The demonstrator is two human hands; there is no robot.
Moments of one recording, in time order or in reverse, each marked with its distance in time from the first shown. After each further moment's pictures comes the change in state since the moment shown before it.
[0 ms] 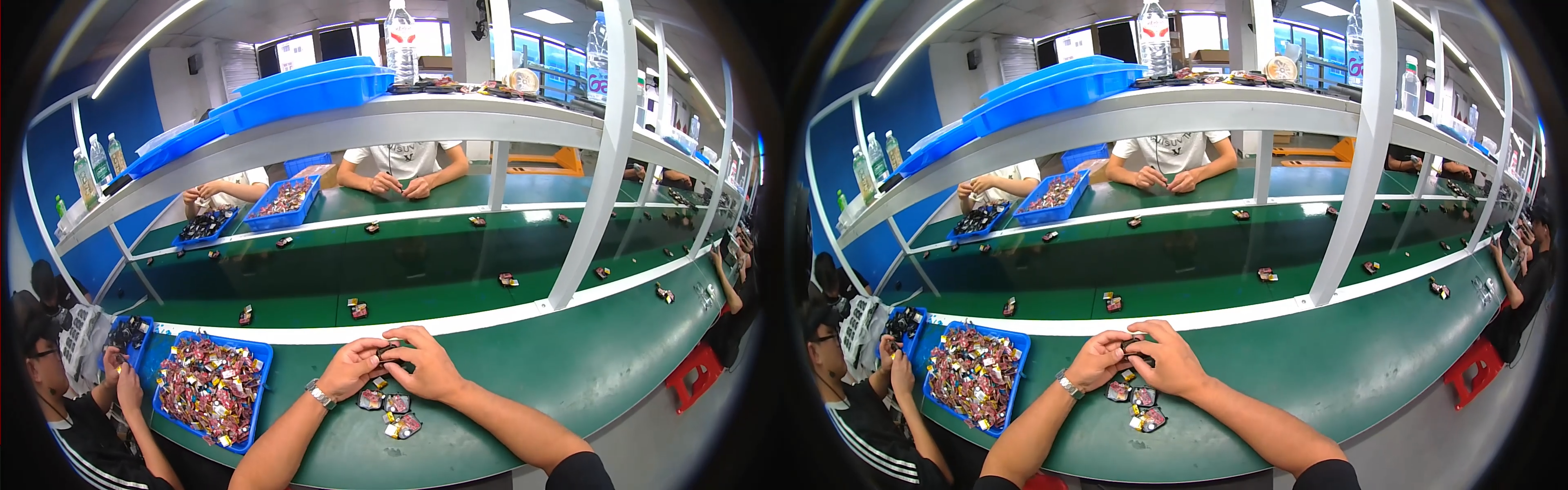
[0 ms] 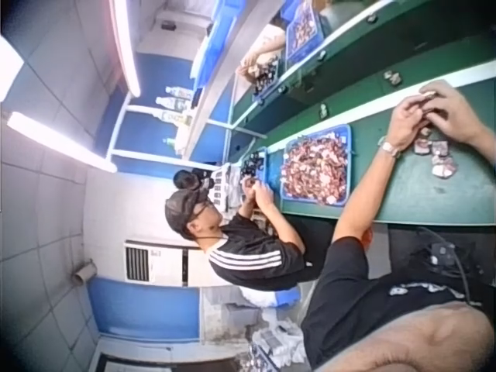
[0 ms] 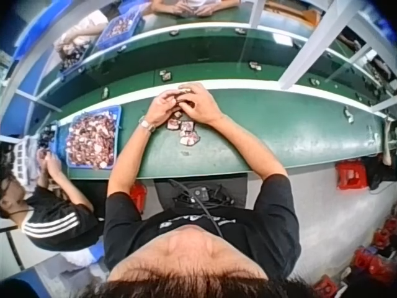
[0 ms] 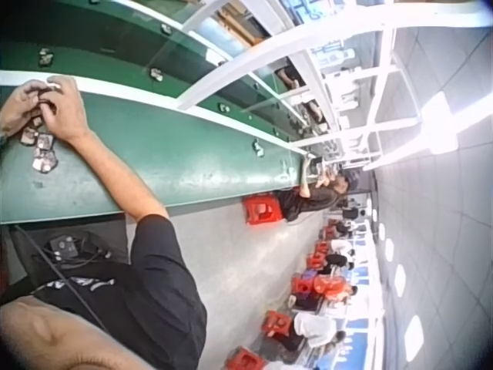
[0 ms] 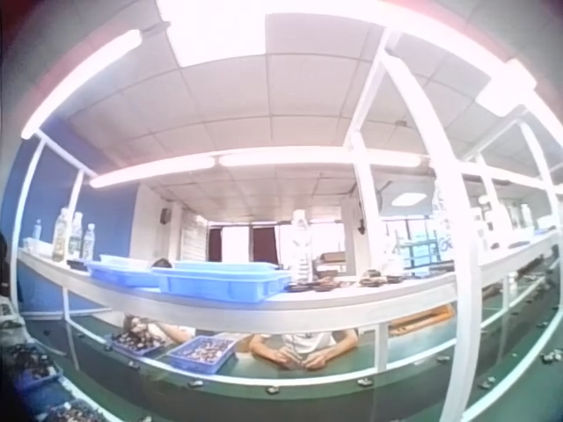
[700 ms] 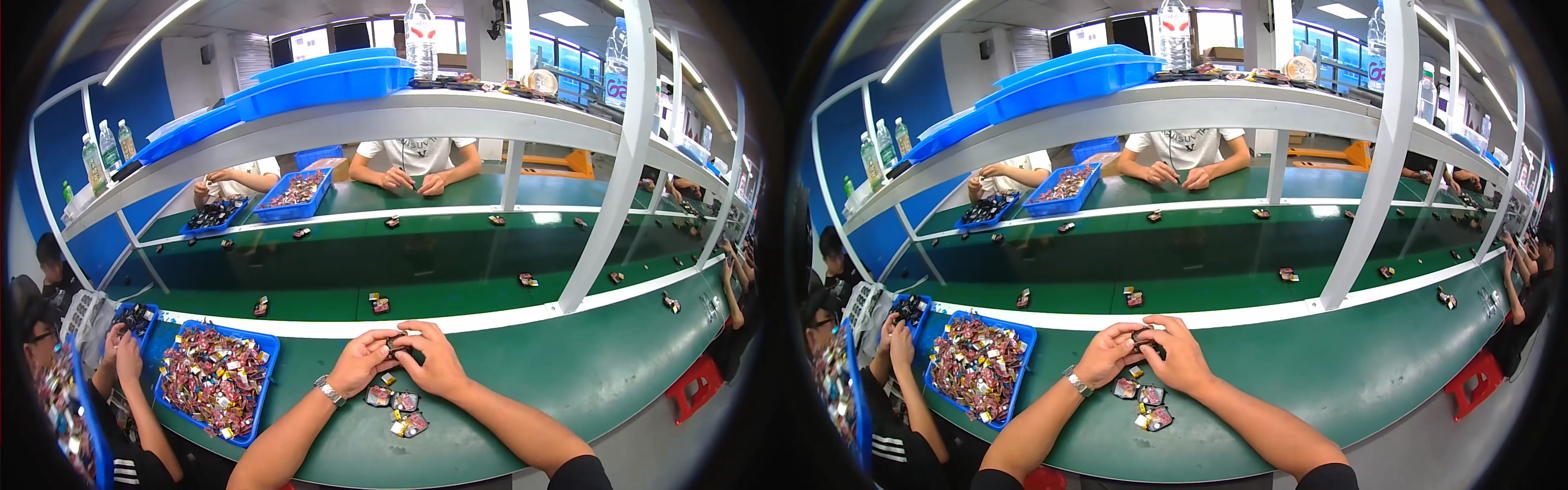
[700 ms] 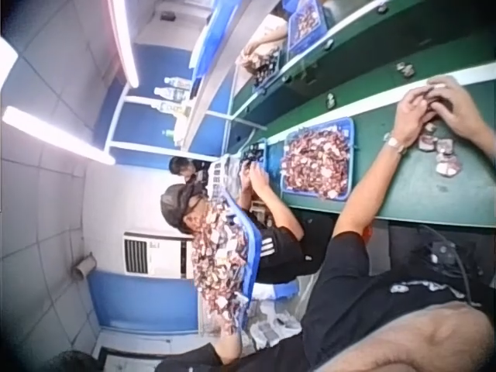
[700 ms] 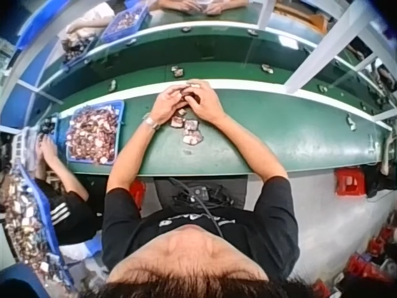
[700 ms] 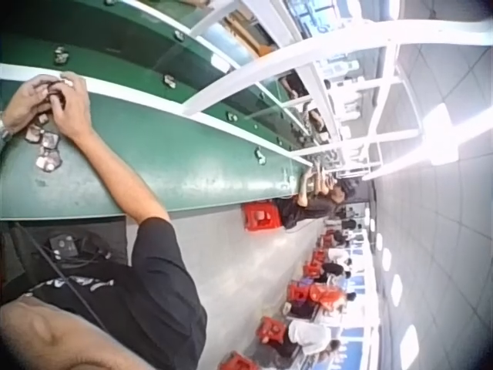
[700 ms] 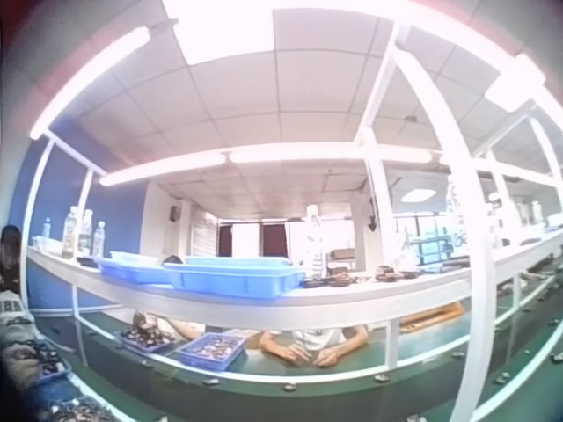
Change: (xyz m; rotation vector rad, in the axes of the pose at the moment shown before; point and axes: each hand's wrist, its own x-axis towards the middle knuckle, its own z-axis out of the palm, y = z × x) left_hand 0.002 0.001 0.010 0.062 0.096 0.025; right_hand 0.001 0.005 0.010 0.034 0.037 0.136
